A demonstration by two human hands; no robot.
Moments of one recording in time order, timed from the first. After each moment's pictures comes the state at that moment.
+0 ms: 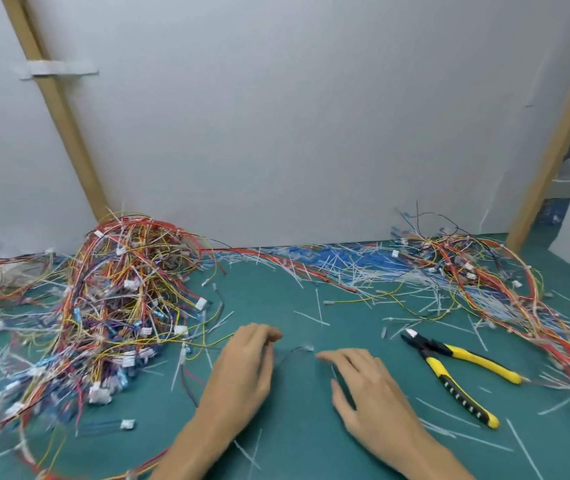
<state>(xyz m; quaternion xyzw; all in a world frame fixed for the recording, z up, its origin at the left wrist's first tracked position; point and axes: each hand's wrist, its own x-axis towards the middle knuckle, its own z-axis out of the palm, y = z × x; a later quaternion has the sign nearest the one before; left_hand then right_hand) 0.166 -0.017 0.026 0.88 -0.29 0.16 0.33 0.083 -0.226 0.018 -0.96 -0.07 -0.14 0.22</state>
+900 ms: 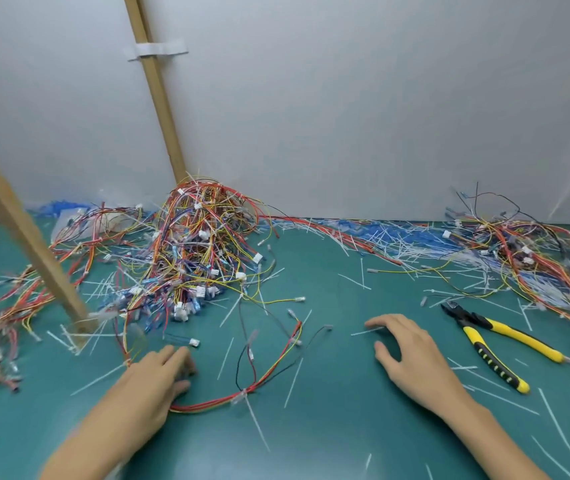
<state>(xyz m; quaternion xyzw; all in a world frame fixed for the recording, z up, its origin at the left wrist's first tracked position) 0.055 0.163 0.041 0.98 -0.18 0.02 0.12 0.070 -0.235 0.020 -0.95 -0.06 -0.10 0.29</state>
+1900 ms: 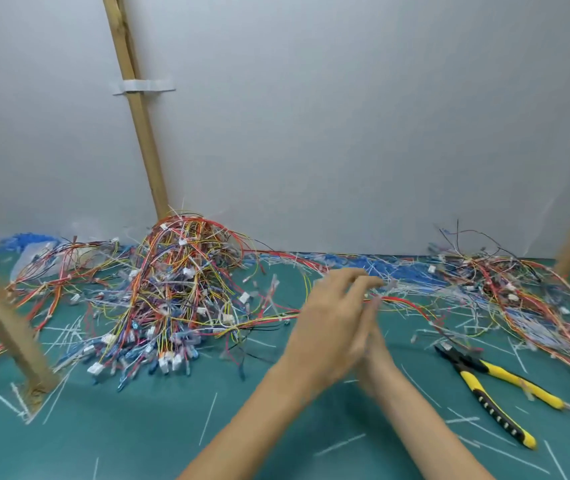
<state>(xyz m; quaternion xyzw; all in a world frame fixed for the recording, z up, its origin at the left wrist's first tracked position) 0.143 -0.073 0.109 0.80 -0.38 0.31 0.34 0.148 -0.163 0.068 -0.62 0.08 -0.08 0.78</state>
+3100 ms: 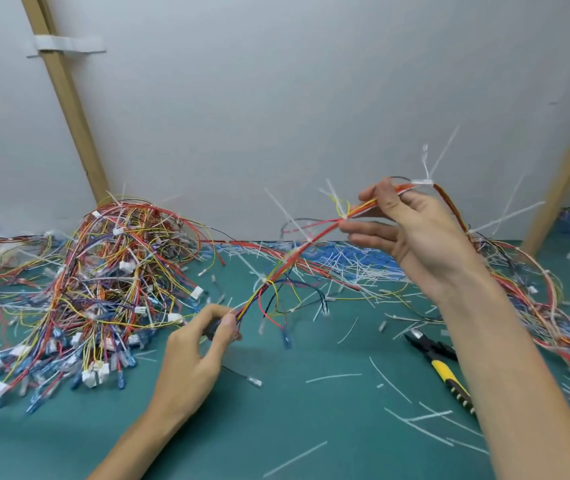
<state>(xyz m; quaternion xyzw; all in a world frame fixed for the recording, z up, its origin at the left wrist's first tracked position) 0.173 0.013 0.025 0.81 -0.22 0.20 0.51 0.149 -0.258 0.183 -0.62 -0.08 -0.15 0.77</state>
